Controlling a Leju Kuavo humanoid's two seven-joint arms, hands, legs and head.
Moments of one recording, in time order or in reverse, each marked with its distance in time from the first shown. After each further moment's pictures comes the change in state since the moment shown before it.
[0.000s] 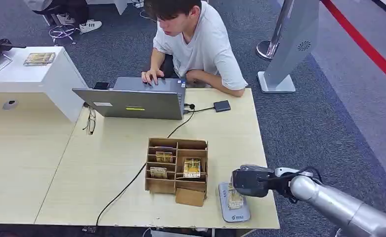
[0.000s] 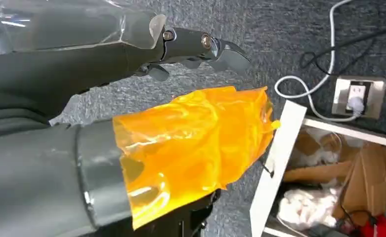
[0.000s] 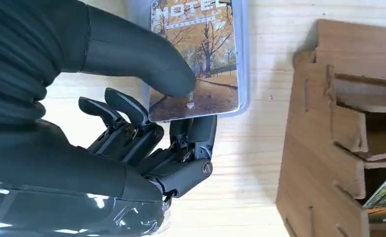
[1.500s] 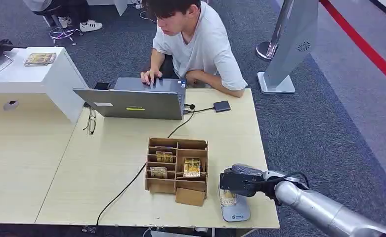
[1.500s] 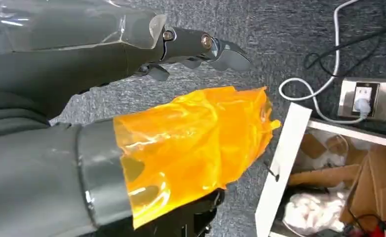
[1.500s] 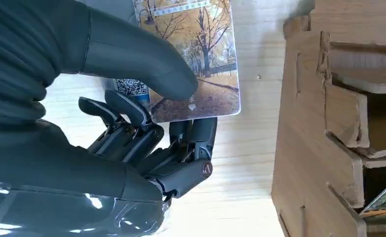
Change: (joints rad) left arm -0.025 0.014 -0.105 0.002 0.098 0.038 -0.002; right arm 0.019 0.117 -0.008 0.103 0.159 -0.098 0.035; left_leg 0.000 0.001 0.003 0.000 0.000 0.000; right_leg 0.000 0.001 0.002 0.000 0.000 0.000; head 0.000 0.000
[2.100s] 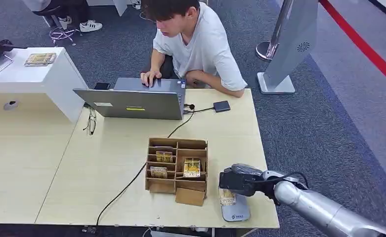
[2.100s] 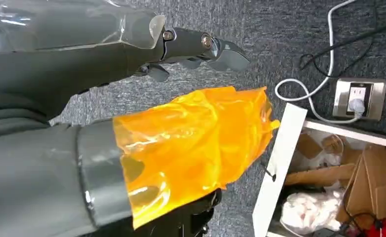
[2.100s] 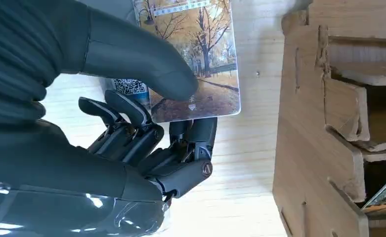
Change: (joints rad) left arm -0.002 0.004 -0.016 -0.007 -0.002 0.018 -0.011; right arm 0.006 0.011 -0.011 0.006 0.001 0.004 0.014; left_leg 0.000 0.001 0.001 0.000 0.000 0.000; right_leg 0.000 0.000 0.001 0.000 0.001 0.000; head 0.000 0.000
